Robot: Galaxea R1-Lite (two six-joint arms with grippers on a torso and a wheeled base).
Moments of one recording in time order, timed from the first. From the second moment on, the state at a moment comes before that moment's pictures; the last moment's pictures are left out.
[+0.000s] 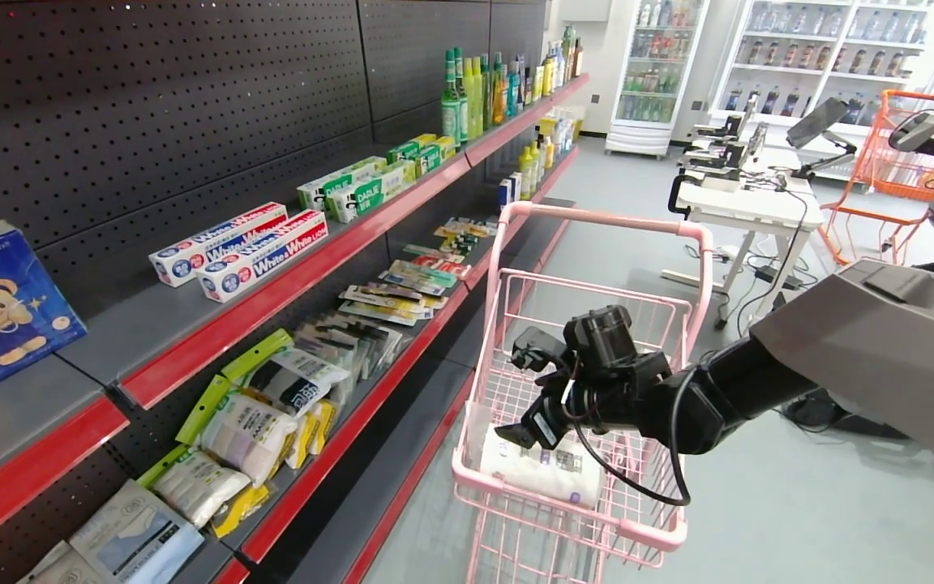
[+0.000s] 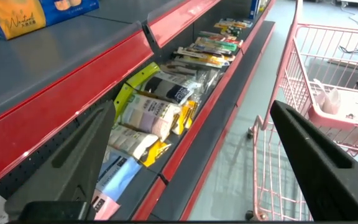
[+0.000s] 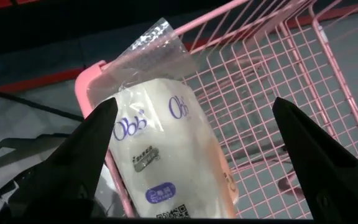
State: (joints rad) left arm 0.00 0.00 0.00 0.00 0.01 0.01; right arm 0.54 2.23 -1.09 -0.43 0.14 -0.32
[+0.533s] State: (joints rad) left arm 0.00 0.00 0.00 0.00 0.01 0.01; right arm 0.56 2.27 -1.04 -0.43 0.14 -0.37
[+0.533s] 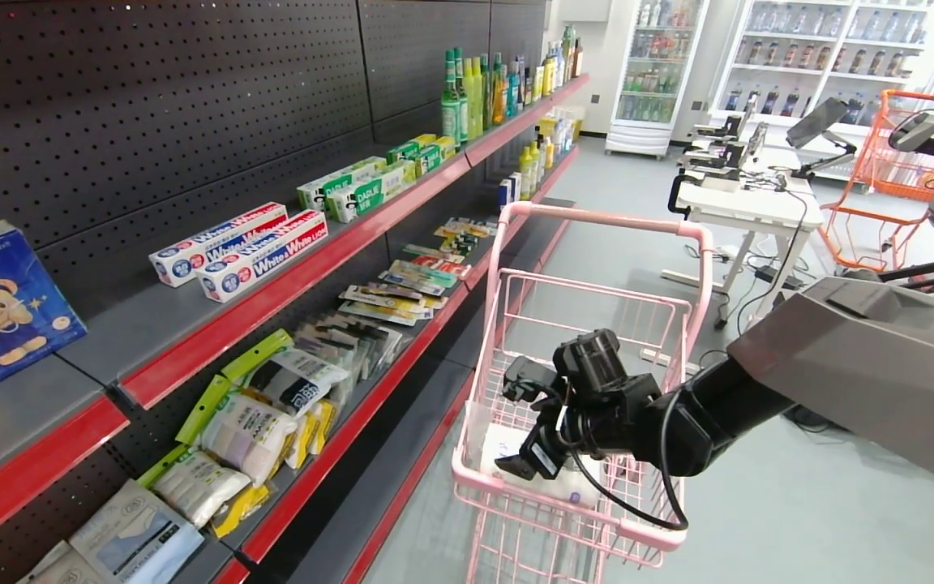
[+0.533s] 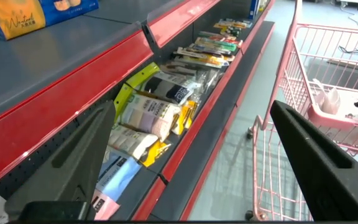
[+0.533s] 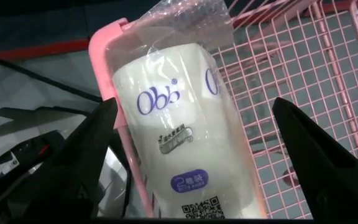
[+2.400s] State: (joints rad) left arm 0.00 0.00 0.00 0.00 0.01 0.01; right arm 0.53 2.46 -1.41 -0.02 0.07 -0.45
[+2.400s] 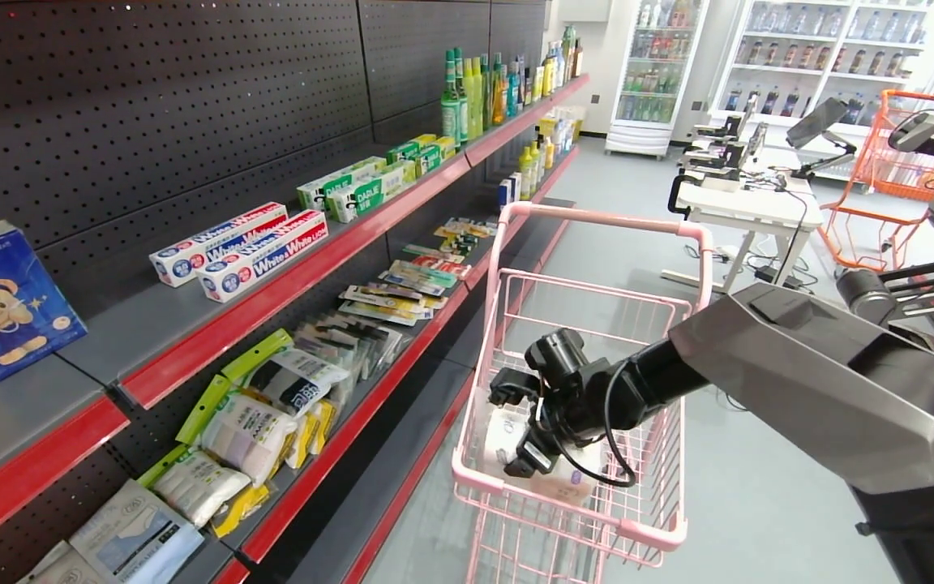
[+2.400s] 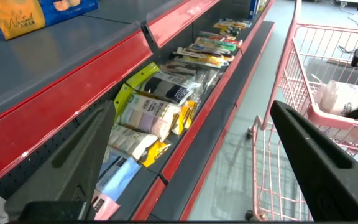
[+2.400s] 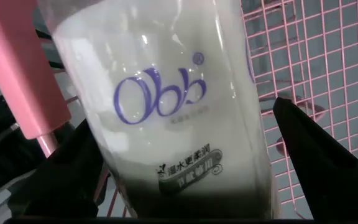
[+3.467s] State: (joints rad) left arm 0.00 0.00 0.00 0.00 0.01 0.01; right arm 0.51 2.50 -1.50 0.11 0.08 -0.45
